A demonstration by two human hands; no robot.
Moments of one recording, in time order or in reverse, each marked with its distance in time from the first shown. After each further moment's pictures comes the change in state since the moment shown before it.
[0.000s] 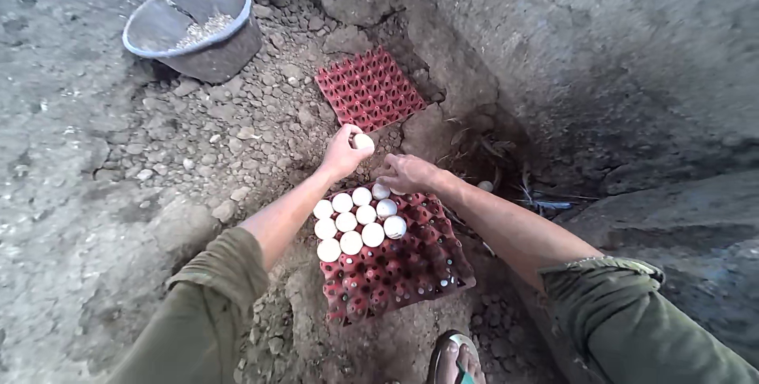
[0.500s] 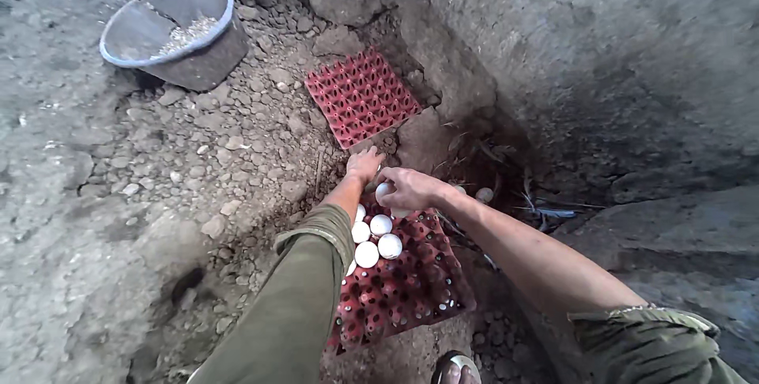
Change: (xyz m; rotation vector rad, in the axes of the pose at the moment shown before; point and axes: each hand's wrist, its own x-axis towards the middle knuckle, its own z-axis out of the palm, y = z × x) left_hand 0.082 -0.033 0.091 0.978 -0.418 0.121; right_hand -0.019 0.000 -0.017 0.267 -0.104 -0.043
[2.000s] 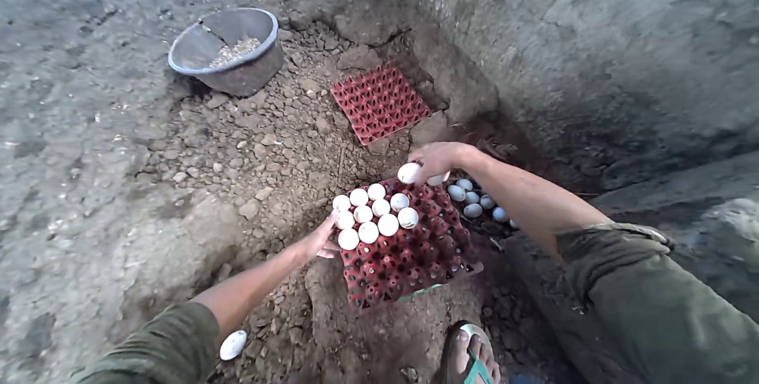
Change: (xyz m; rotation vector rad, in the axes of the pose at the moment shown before) left_hand -0.288 -0.050 0.055 -1.321 -0.292 -0.318; right_hand -0.018 -0.011 -0.029 -0.352 -0.062 0.051
